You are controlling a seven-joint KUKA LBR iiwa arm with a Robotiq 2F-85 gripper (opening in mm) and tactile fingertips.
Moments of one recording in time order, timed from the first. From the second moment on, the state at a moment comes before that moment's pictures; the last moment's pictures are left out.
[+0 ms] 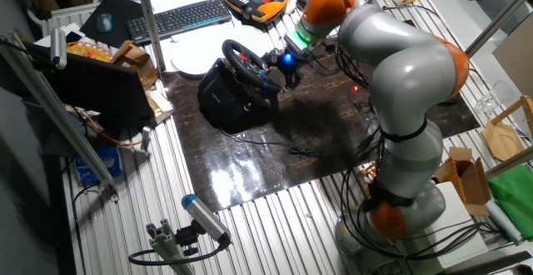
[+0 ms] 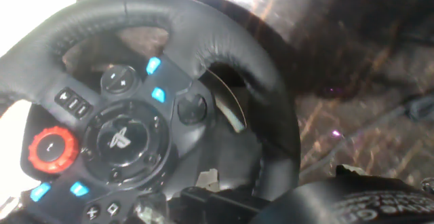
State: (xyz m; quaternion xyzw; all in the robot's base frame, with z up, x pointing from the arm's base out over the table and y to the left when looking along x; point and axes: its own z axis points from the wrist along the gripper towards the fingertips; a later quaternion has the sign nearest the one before) arm 0.570 0.174 0.227 -0.55 -0.81 -0.14 0.16
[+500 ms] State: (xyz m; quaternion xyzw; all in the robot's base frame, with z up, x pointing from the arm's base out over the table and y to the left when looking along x) arm 0.571 0.189 0.239 -0.61 -0.77 -0.08 0.19
